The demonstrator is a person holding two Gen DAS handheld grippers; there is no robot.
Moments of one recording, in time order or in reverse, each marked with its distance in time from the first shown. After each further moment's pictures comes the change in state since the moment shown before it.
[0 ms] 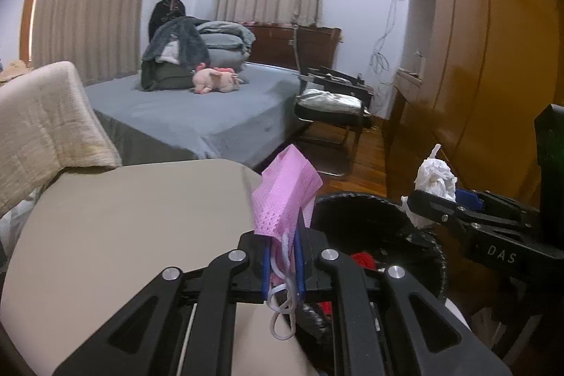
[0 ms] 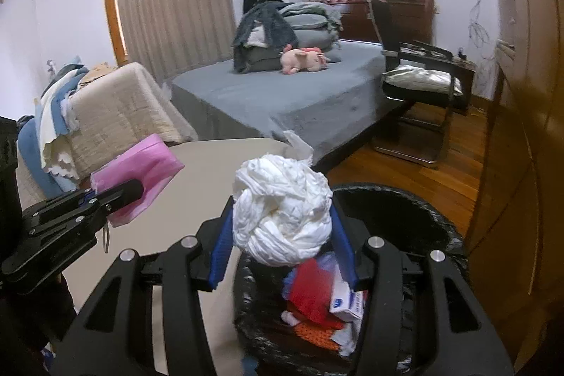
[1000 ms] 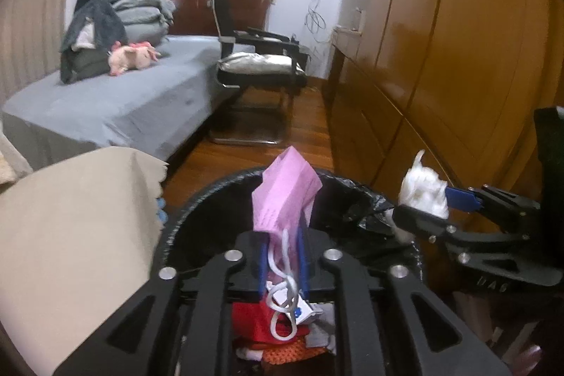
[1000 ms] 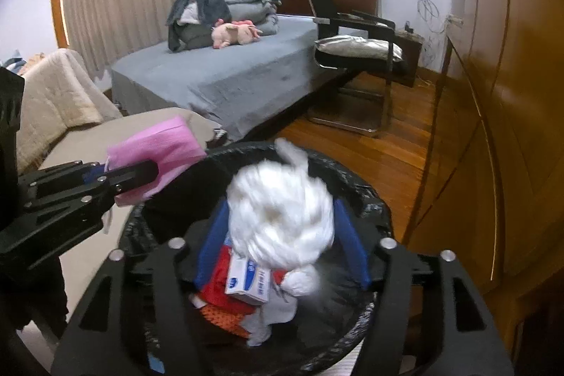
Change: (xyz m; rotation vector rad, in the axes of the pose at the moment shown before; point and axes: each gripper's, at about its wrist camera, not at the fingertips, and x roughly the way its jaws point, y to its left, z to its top) left arm 0.131 -0.086 -0.013 0.117 0.145 -0.251; right arm 0.039 -0.104 -0.046 0.060 0.095 -0.232
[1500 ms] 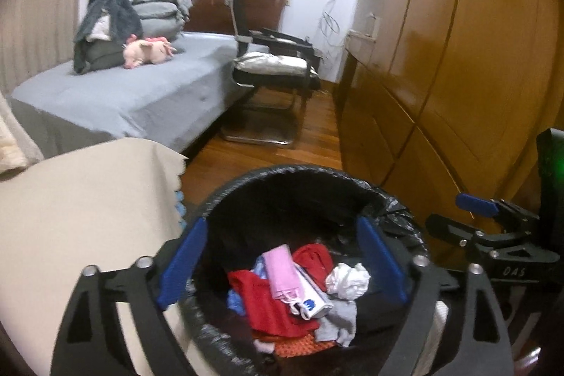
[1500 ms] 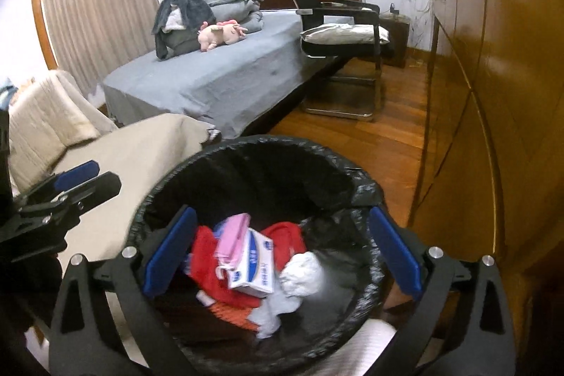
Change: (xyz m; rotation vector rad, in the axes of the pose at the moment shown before) left arm -0.031 0.024 -0.002 -0.042 -0.020 0.053; right arm -0.013 -0.013 -0.003 0.110 0.017 0.029
